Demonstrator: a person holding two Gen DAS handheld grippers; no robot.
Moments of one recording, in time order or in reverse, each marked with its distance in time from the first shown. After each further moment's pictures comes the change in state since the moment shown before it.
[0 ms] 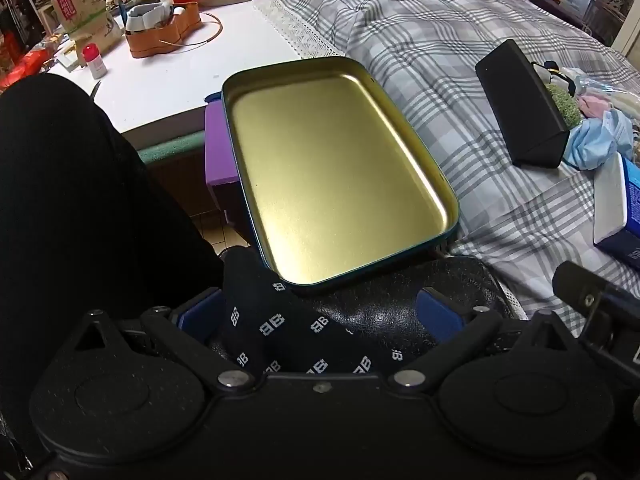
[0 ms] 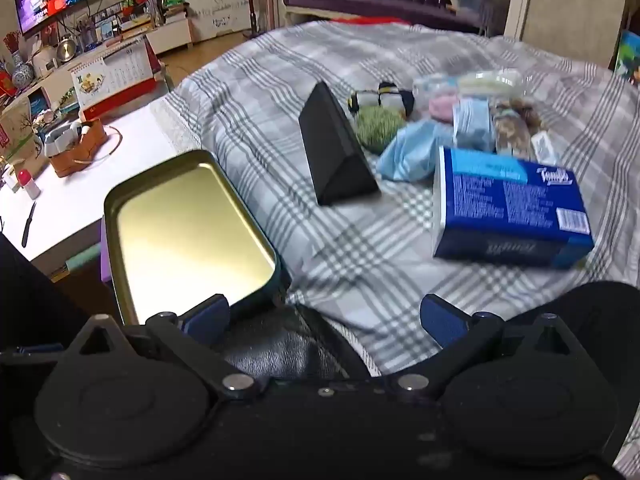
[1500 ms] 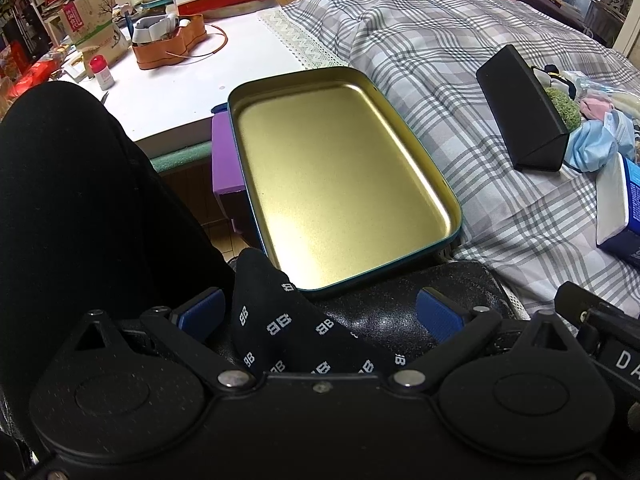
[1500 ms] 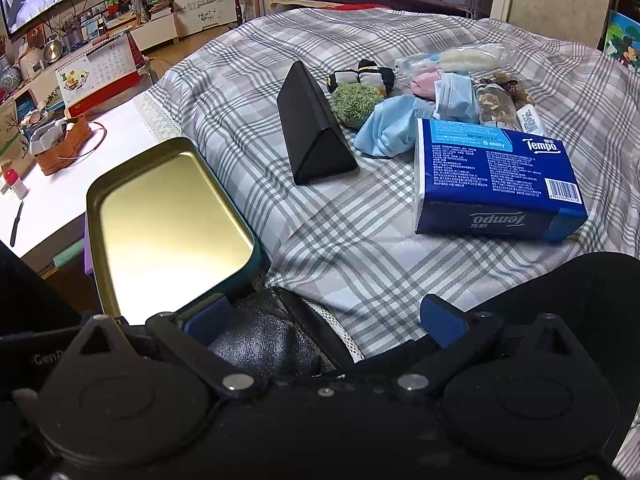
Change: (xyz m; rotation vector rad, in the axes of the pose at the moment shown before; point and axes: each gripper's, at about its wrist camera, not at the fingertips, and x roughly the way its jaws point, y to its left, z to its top) left arm -0.004 -0.003 -0.002 0.010 -0.024 0.036; right arm 0.010 -0.011 -0.007 0.037 0.023 -0.027
